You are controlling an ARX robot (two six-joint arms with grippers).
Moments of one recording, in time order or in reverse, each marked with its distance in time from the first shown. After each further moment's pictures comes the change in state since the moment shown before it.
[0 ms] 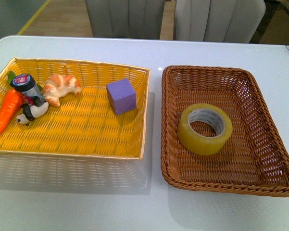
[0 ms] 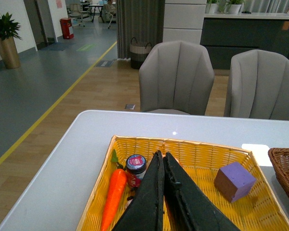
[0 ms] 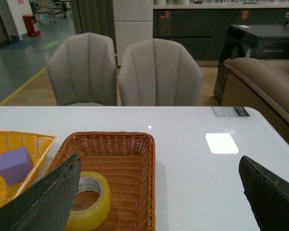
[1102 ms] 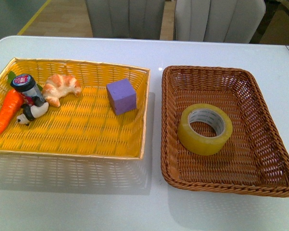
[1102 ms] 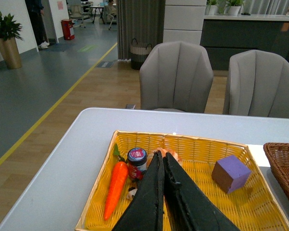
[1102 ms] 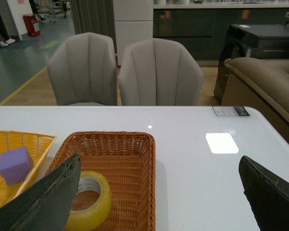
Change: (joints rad) left arm 0.001 -0.346 0.000 -0.363 0.002 0.000; right arm 0.000 0.000 0.000 0.000 0.000 0.000
